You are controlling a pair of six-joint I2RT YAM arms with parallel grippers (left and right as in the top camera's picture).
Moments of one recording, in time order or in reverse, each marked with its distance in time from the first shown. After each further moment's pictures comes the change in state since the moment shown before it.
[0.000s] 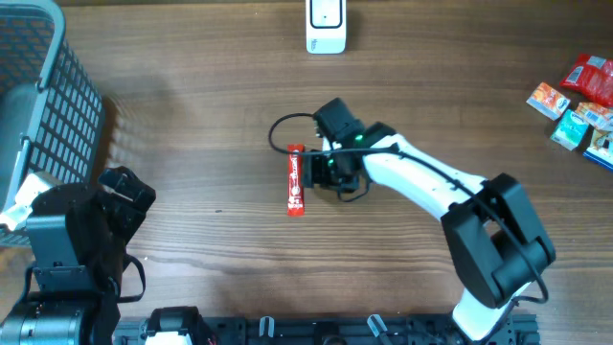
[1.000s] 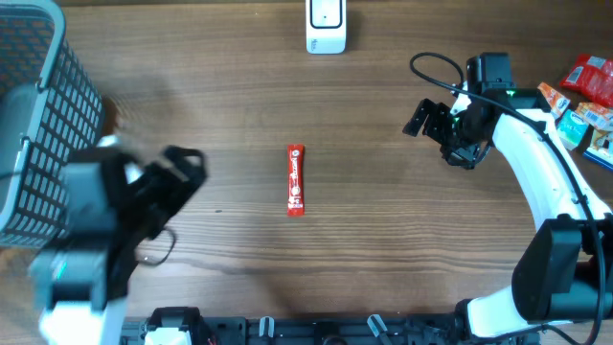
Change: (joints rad) left arm -0.053 0.150 -0.142 0.162 0.491 0.028; right arm -0.573 -0.195 0.053 -0.274 0.031 -0.172
